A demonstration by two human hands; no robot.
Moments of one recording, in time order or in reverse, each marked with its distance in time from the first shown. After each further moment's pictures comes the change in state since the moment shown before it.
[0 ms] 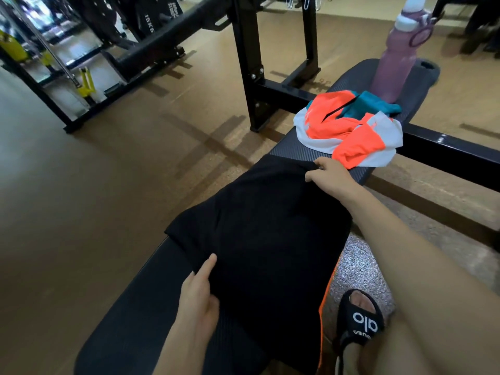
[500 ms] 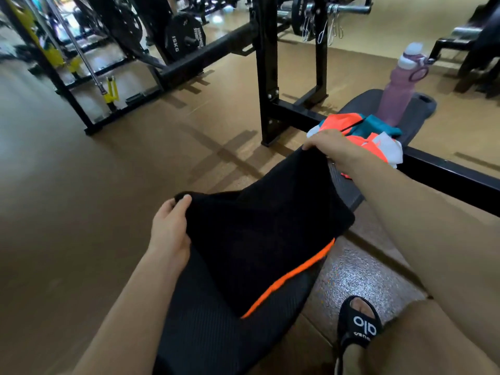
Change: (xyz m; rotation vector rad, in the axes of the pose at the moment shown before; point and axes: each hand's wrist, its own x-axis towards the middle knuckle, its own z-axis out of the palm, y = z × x) left_hand -0.037 0.116 -0.020 0.103 -0.024 0.384; right_hand -0.027 -0.113 -0.015 0.186 -0.040 -0.058
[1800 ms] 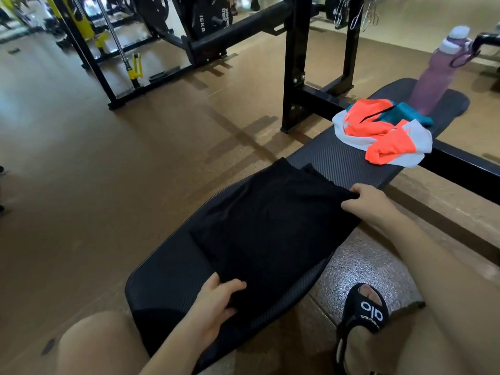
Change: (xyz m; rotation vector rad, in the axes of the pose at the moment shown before) left_hand -0.074 -0.154 -0.085 0.156 -0.141 -0.456; right_hand -0.088 0.131 0.015 -0.553 -0.011 0.058
